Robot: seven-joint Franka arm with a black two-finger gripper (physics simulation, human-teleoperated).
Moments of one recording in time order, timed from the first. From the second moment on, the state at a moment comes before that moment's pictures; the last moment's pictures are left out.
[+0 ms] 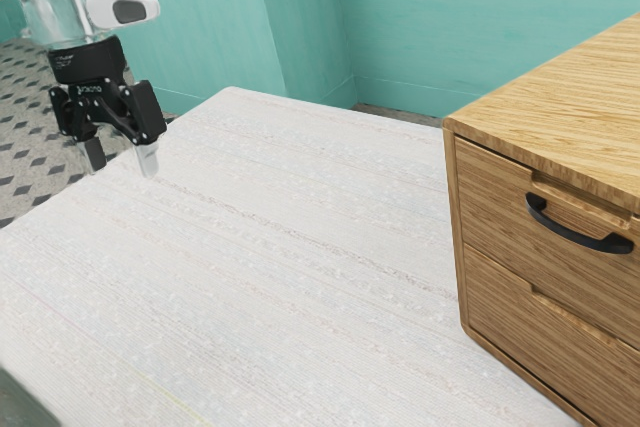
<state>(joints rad) 0.14 0.02 0.13 -1.25 -0.07 1.14 0.05</state>
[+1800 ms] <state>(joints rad) -0.18 -0.06 -0.40 -1.66 0.12 2.16 1.21</state>
